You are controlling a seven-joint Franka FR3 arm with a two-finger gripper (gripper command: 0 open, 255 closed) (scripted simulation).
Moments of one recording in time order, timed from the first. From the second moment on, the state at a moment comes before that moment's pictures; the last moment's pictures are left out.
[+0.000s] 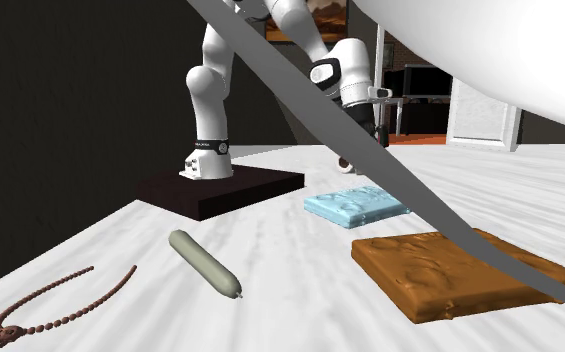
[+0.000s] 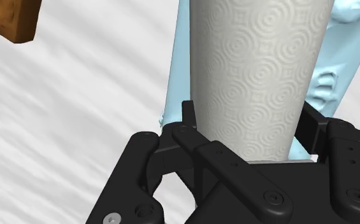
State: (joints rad) arm 0.62 0.29 -0.42 -2.34 0.11 2.80 -1.29
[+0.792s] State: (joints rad) arm 0.54 0.43 -0.32 -2.32 0.21 2.93 -1.35
